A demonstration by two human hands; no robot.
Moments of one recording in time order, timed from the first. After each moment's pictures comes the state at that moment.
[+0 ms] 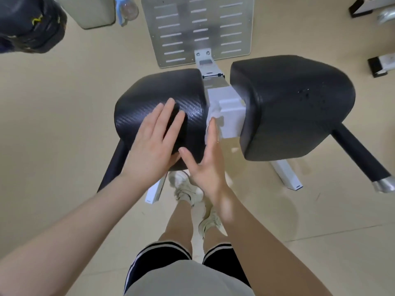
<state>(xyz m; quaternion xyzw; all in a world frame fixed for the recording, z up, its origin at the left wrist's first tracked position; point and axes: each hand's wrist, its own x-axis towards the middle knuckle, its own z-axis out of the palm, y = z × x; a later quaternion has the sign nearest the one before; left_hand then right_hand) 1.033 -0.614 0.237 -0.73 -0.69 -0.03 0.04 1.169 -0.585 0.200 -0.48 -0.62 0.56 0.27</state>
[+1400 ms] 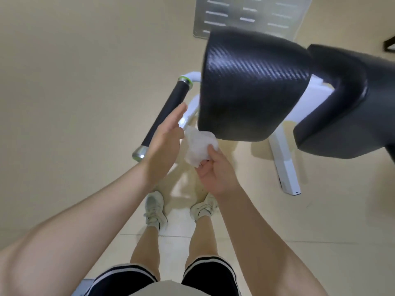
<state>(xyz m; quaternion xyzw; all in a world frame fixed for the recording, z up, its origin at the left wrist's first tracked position) 0.993 -0.728 0.226 -0.06 -0.68 -0.51 -0.52 1.111 -0.694 0.158 -0.49 -0.10 0.85 0.17</state>
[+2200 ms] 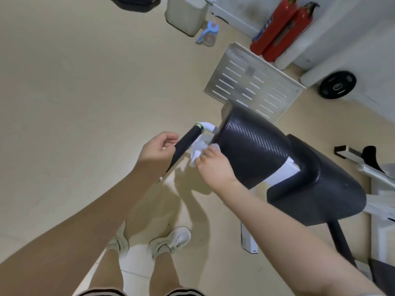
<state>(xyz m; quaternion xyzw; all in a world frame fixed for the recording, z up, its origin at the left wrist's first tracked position) 0.953 -0.766 0.237 -0.08 -0.76 -0.53 -0.36 1.051 -0.640 0.217 0.02 0.97 0.17 0.18</state>
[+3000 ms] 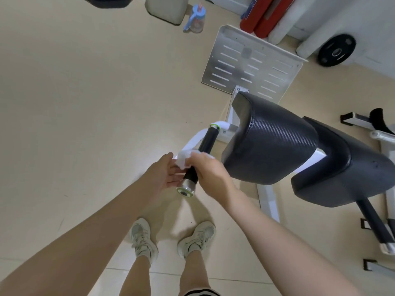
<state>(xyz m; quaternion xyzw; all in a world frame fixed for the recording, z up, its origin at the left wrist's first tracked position) 0.901 -0.795 0.205 0.10 -0.60 -0.48 -0.64 1.007 -0.692 0.209 0.24 0.92 -0.29 0.10</state>
